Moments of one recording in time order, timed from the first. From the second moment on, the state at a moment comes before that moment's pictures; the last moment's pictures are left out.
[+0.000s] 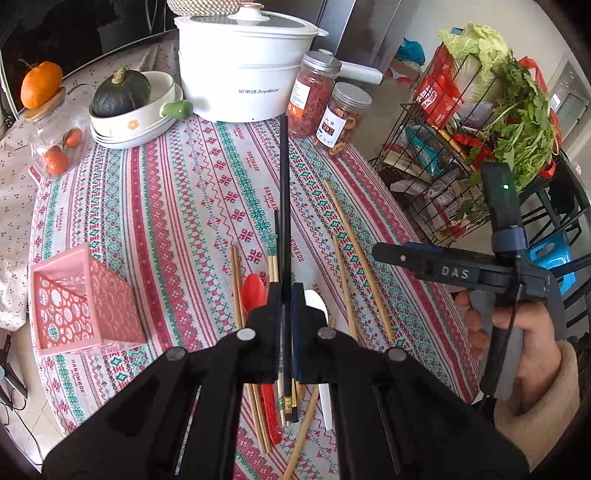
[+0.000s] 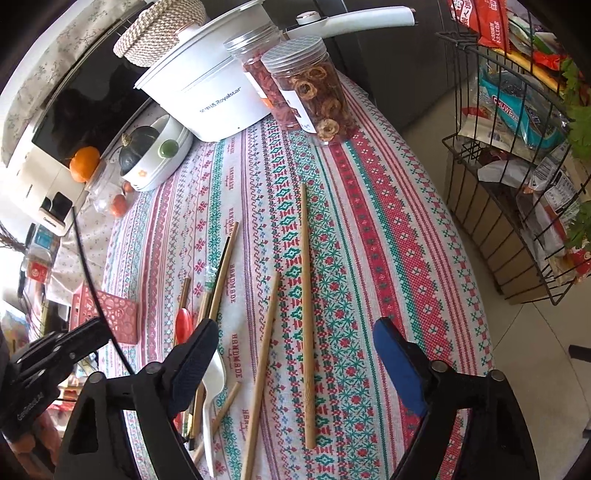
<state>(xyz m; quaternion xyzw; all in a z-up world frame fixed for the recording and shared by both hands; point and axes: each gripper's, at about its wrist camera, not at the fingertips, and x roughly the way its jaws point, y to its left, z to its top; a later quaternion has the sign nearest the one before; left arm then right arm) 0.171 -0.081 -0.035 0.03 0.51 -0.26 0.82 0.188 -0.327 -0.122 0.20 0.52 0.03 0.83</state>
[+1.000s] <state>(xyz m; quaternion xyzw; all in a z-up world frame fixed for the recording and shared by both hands) 0.079 0.012 0.026 -0.02 0.33 -0.22 0.92 0.172 -0.247 -0.072 0.05 0.40 0.01 0.92</state>
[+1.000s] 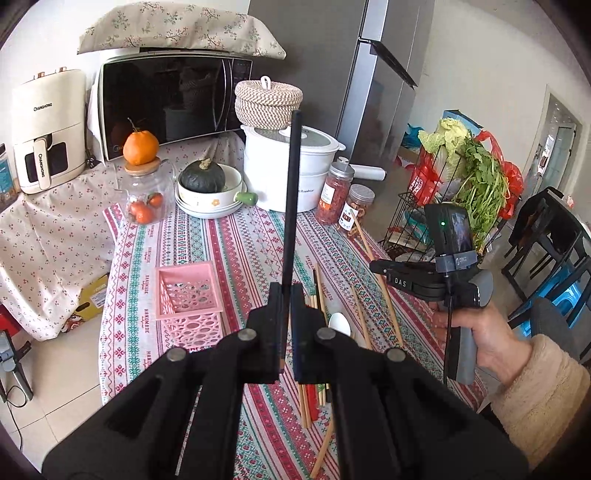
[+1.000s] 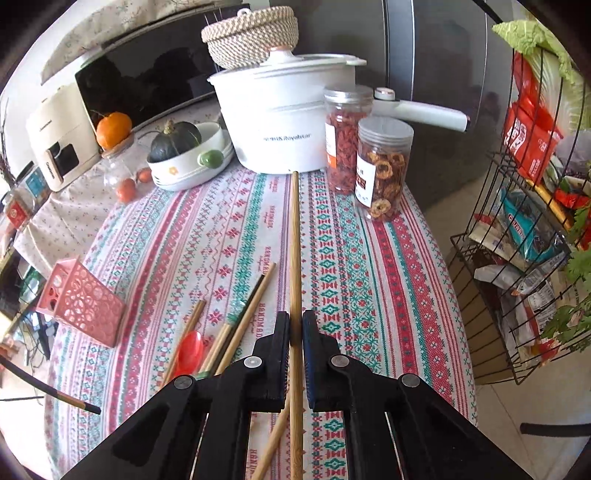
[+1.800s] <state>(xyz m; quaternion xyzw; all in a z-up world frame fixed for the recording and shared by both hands) 0.114 0.067 0.051 -0.02 0.22 -0.14 0.96 0.123 -0.102 0.045 0.12 0.12 0.15 0.97</state>
